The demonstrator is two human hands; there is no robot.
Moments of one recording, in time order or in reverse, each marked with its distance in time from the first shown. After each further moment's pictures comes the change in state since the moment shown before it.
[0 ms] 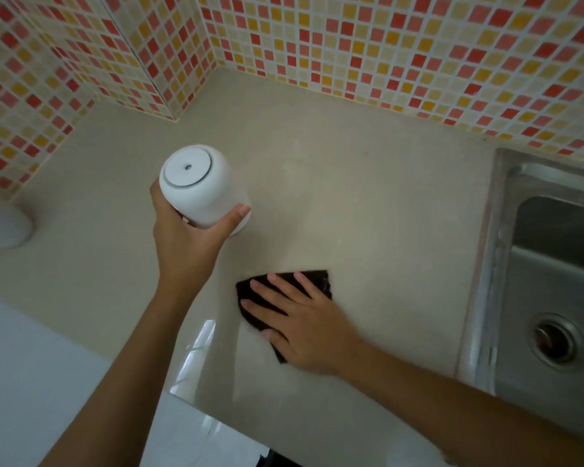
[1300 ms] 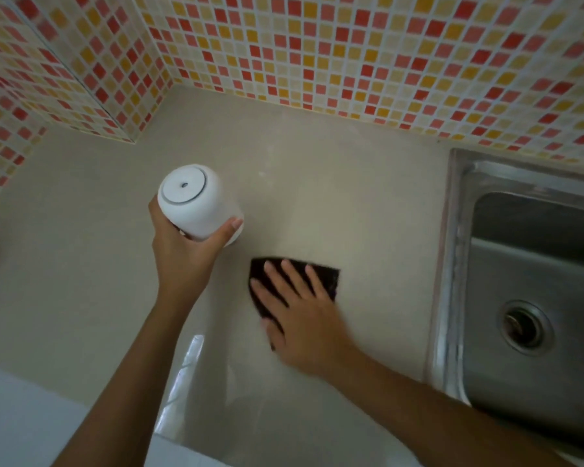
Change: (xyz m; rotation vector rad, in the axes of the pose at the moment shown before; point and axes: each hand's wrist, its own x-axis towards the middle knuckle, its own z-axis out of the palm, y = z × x) left_hand 0.006 -0.001 0.046 -0.006 -0.079 -0.022; right_hand -0.013 0.024 -0.010 0.044 0.078 0.338
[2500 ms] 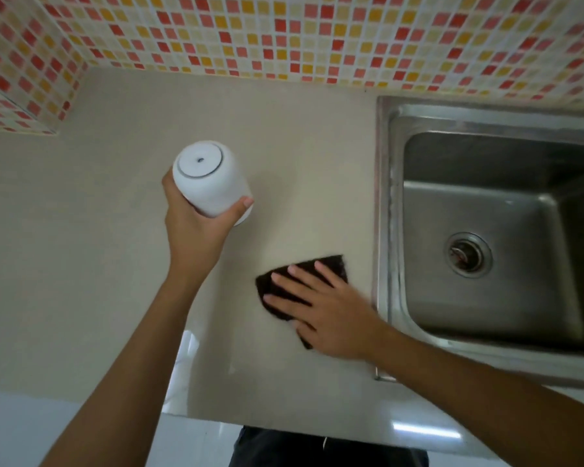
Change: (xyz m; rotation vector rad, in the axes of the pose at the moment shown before) left_hand -0.046 0.025 0.064 0.040 -0.207 0.045; right_hand -0.111 0.054 -0.008 -0.098 -0.053 -0.100
